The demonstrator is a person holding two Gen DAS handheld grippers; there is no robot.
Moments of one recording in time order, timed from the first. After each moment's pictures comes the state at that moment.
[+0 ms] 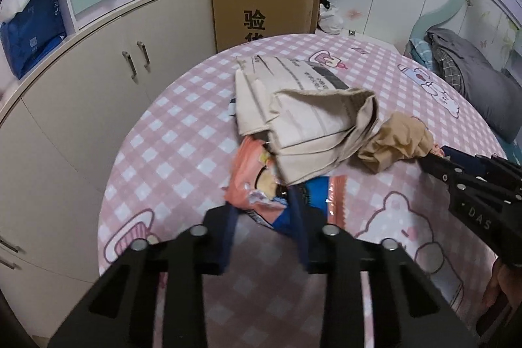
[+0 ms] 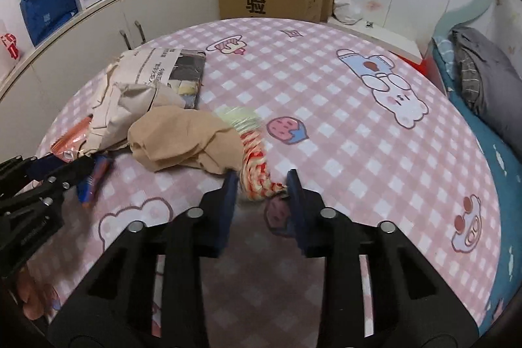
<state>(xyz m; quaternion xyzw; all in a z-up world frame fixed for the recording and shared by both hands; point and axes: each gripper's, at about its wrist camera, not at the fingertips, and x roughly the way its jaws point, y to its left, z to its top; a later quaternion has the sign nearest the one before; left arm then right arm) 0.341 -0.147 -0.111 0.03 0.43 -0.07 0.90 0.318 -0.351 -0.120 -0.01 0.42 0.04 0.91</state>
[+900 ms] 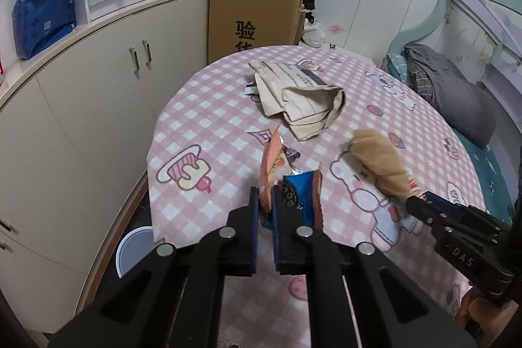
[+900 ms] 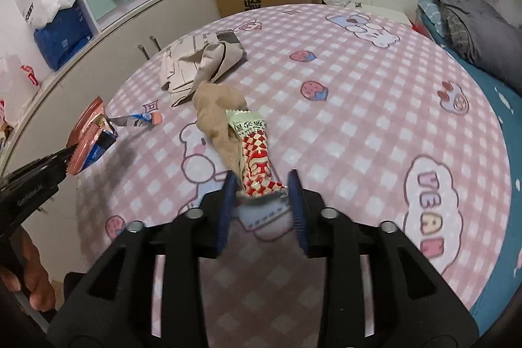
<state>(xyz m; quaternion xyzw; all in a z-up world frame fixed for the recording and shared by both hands) 0.255 -0.096 -0.080 -0.01 0.41 -0.12 0.90 0.200 -0.333 -0.113 0.09 0.41 0.04 0.91</state>
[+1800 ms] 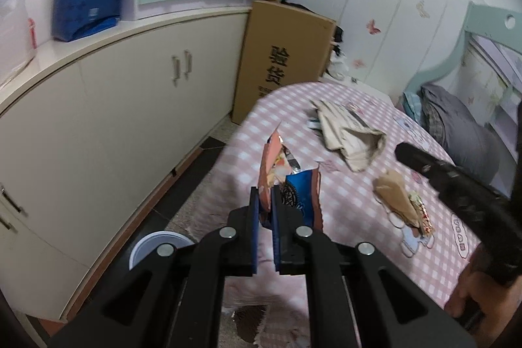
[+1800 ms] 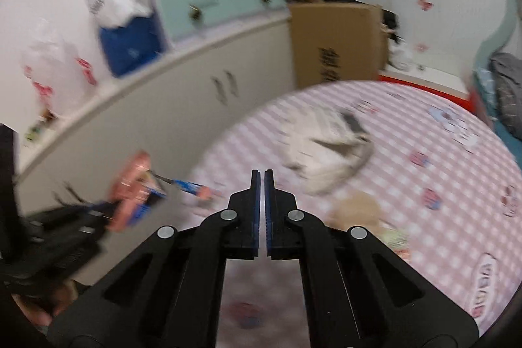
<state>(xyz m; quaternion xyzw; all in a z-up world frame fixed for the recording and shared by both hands) 0.241 0.001 -0.055 -0.07 0.37 -0.07 0.92 0.231 -0.216 -0.044 0.05 0.30 0.17 0.94</state>
